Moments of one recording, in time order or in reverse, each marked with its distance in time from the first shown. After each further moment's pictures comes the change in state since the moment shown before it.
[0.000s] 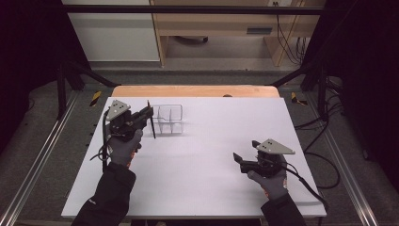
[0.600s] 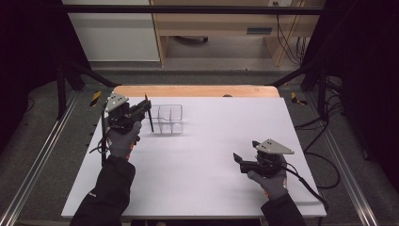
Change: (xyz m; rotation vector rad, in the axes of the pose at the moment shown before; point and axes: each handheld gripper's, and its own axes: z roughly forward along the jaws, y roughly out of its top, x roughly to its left) left arm 0.012 0.012 0.010 0.000 0.027 -0.006; right arm 0.000 -0.001 0.001 0.013 -0.010 -0.002
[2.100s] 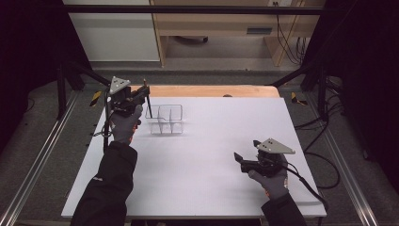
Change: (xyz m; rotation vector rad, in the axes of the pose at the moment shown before) left arm 0.019 0.025 0.036 -0.009 0.067 0.011; right arm -0.002 0.001 -0.001 -0.003 -0.007 0.003
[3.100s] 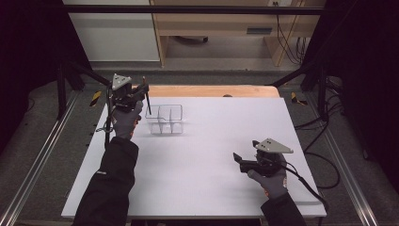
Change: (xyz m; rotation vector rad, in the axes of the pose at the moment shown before) left arm 0.016 -0.005 0.022 0.015 0.032 -0.006; right arm 0.000 -0.001 0.004 0.015 0.004 0.001
